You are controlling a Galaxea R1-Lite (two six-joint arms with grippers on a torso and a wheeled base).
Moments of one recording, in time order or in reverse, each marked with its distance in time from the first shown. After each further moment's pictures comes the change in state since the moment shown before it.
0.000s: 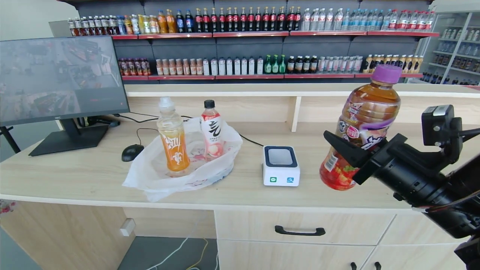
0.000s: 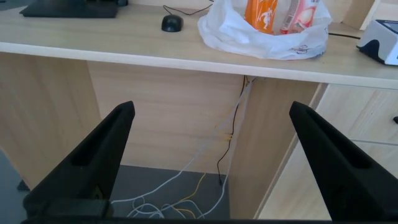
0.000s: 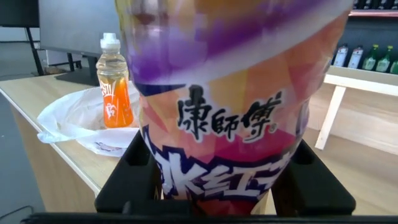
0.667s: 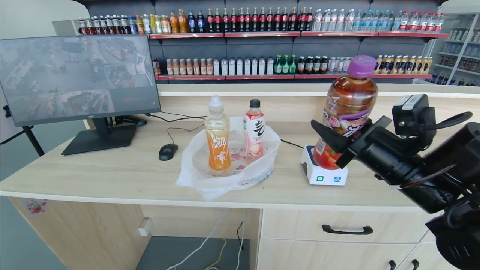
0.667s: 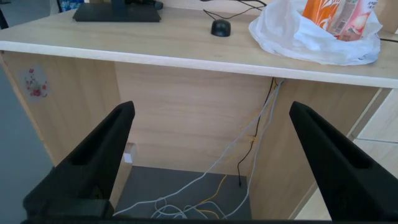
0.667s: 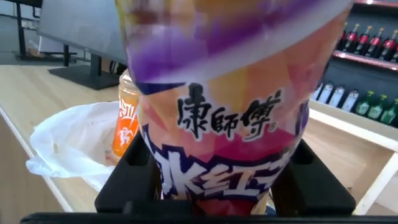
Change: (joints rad) left arm -0.001 0.000 0.000 0.000 0.001 -0.002; right arm -0.019 0.105 -0.163 -0.001 0.059 -0.228
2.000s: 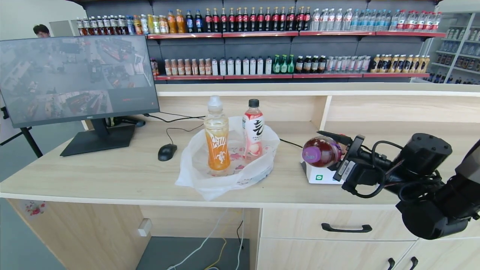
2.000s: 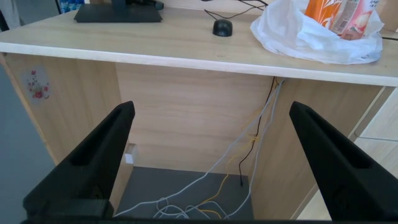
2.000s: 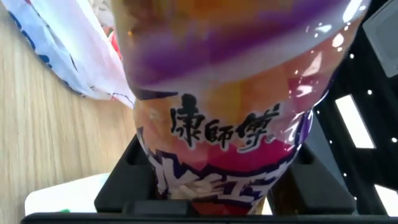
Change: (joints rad) left arm 0.001 0.000 0.000 -0.001 -0.001 0.005; right arm -0.241 0.282 -0.101 0.001 0.406 -0.952
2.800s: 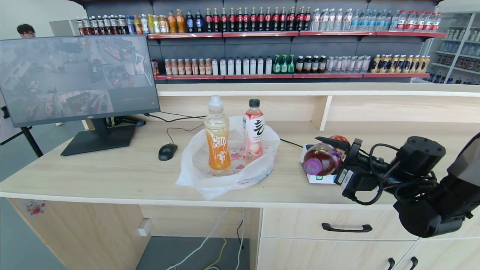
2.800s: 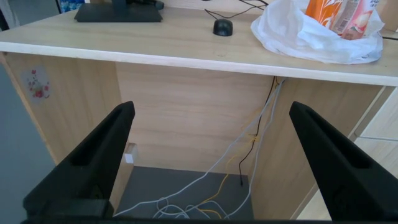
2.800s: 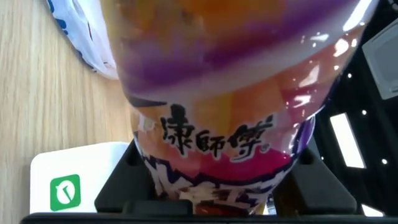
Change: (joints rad) left arm 0.000 0.000 0.000 0.000 0.000 0.000; right arm -0.035 0.050 -0.019 0.000 0.073 -0.089
